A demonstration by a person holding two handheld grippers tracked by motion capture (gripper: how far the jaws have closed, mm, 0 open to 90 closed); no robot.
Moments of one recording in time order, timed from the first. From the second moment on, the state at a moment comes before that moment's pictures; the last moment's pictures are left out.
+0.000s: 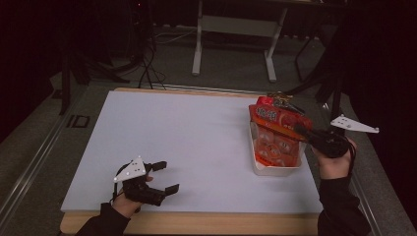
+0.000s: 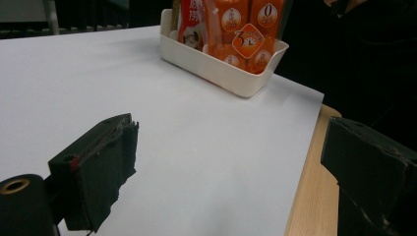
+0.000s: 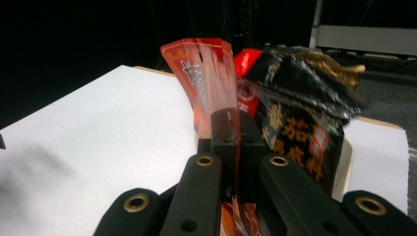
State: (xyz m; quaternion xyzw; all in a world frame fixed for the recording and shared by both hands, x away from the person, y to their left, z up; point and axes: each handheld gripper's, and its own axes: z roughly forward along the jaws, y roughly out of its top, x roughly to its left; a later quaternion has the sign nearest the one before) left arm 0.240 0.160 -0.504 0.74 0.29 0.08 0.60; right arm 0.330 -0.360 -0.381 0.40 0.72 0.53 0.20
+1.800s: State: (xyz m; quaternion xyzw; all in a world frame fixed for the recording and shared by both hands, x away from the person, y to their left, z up) left arm 0.239 0.160 -0.510 0.74 0.30 0.08 0.59; right arm 0.288 -0.298 -0.332 0.30 0.72 0.60 0.20
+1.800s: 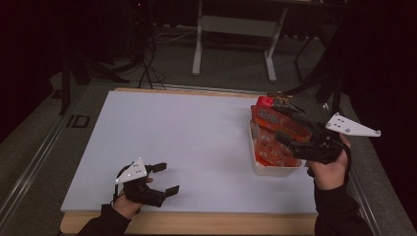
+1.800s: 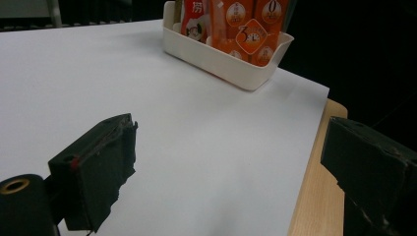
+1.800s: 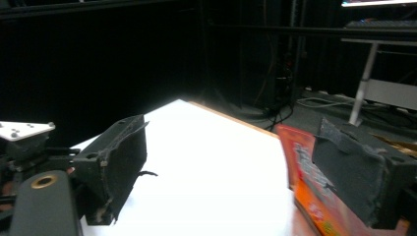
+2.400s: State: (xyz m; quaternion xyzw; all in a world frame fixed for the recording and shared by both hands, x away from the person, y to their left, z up) left arm 0.239 0.162 -0.510 0.74 0.30 0.09 0.60; right arm 0.276 -0.256 -0.359 0.26 0.75 0.59 0.16
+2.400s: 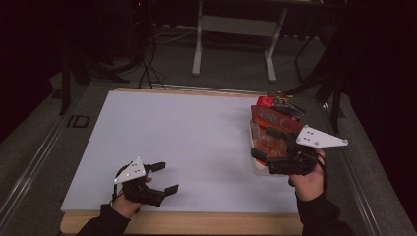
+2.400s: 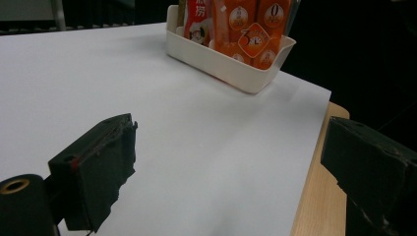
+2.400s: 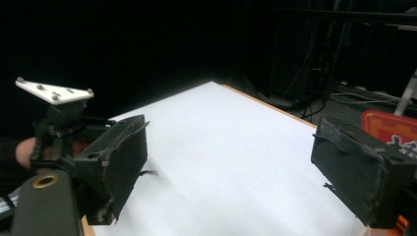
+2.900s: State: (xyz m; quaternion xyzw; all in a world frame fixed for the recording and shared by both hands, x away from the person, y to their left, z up) left arm 0.238 0.161 -0.510 0.74 0.29 0.08 0.60; right arm 0.275 -0.240 -0.403 0.26 0.78 0.56 0.13
